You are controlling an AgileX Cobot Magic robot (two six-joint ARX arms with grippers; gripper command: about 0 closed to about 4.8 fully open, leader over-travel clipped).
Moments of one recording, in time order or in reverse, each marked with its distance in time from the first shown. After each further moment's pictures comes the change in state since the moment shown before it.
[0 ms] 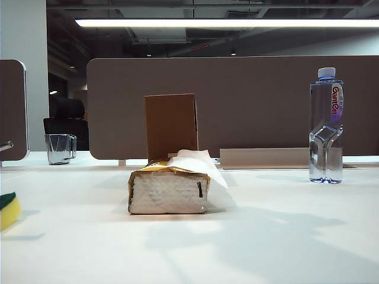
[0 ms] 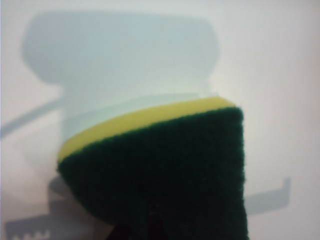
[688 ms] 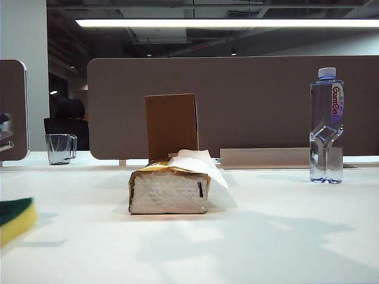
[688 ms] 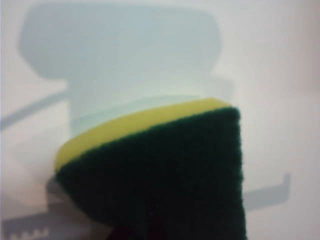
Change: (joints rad) left arm -0.160 -0.045 -0.032 0.014 -0.024 -0.136; right arm 0.000 -0.074 0.000 -0.053 -0.006 0.002
